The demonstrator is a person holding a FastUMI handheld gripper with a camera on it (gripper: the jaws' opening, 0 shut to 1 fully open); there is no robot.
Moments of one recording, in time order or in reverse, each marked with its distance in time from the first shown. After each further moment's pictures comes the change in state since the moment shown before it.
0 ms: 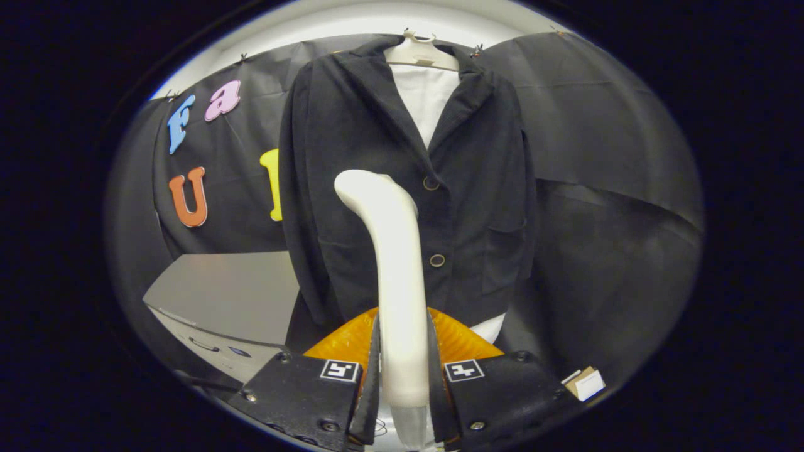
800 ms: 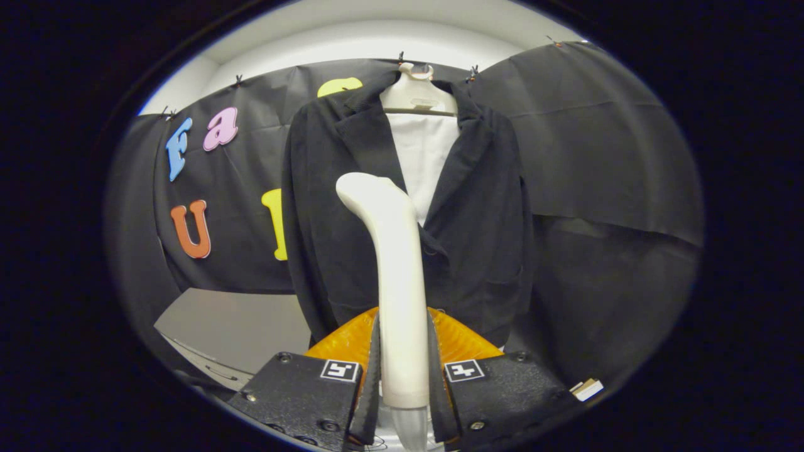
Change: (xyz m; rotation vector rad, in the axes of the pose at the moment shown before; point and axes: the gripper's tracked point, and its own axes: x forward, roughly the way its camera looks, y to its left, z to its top) arm -0.017 0.003 0.080 0.039 -0.137 0.023
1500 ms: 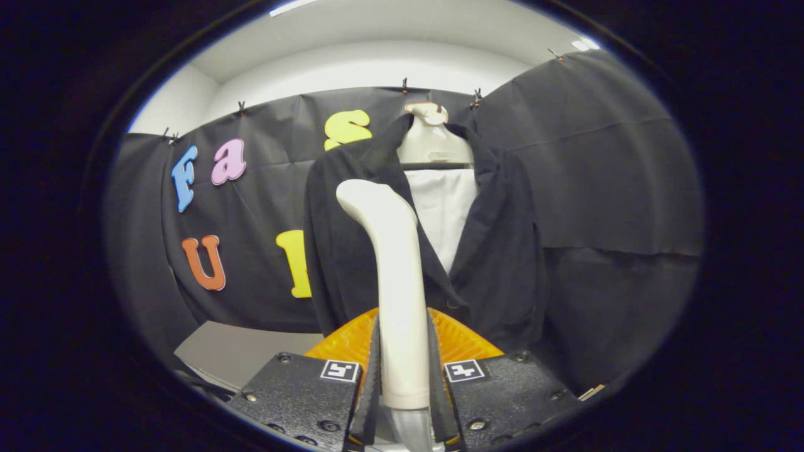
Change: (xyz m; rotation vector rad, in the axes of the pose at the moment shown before) arm -0.008 0.031 0.071 0.036 -0.117 0.055
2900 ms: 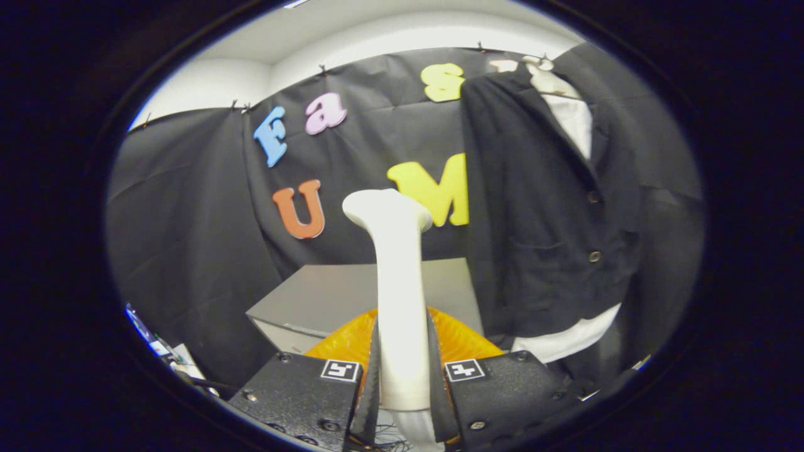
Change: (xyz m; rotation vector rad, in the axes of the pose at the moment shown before) arm -0.090 0.153 -0.135 -0.025 0.184 0.320
